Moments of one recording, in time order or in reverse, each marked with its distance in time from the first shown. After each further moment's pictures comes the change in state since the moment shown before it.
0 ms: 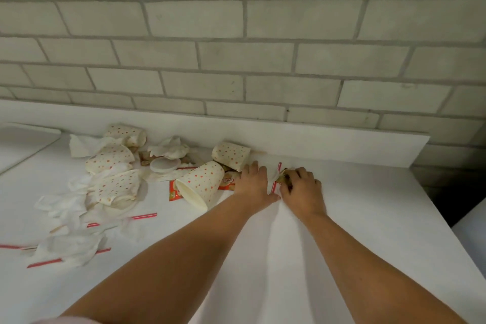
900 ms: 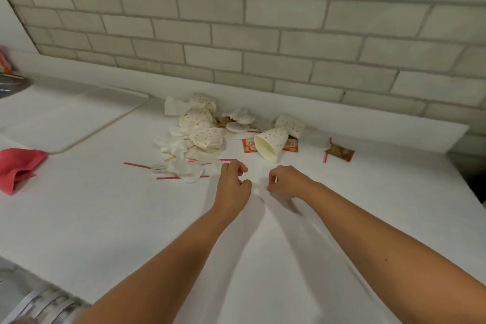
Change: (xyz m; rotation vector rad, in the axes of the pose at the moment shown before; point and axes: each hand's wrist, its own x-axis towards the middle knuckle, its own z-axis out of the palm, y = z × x) left_hand -0.217 -0.124 -0.031 -0.807 0.407 -0.250; right_hand -0.115 -0.177 -0.039 0.061 -0.623 -0.185
